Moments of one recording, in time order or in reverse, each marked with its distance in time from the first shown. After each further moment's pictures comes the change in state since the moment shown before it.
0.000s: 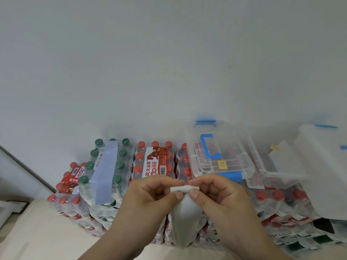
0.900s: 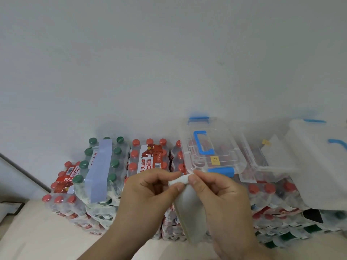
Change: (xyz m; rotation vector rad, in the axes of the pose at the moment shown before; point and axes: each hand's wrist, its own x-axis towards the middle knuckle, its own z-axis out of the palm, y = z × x) left_hand -0.003 0.012 0.016 0.044 0.065 0.102; right_hand -0.008 -0.007 0.012 0.188 0.307 0.026
